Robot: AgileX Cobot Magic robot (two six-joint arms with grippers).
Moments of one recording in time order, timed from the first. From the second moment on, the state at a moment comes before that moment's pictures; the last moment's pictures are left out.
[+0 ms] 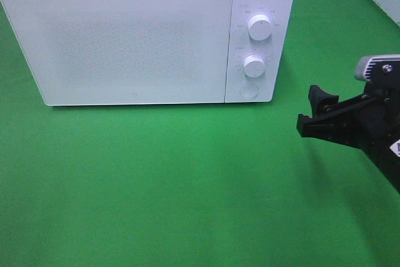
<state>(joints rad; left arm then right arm) 0.06 0.00 -0.52 -0.15 1.08 0.10 0.70 1.55 -0.21 0.71 -1.18 -0.26</state>
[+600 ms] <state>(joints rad) 0.06 0.00 -0.52 -0.15 1.08 0.10 0.90 1.71 -0.41 0.86 -1.17 -0.26</state>
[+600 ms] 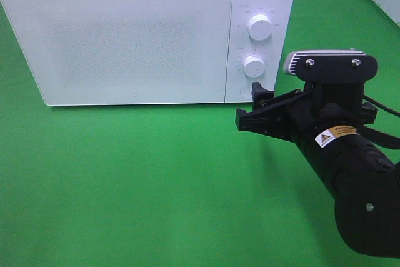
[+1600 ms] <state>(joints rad) 0.06 0.00 -0.52 -0.15 1.08 0.10 0.90 1.72 -0.42 0.90 -1.04 1.05</state>
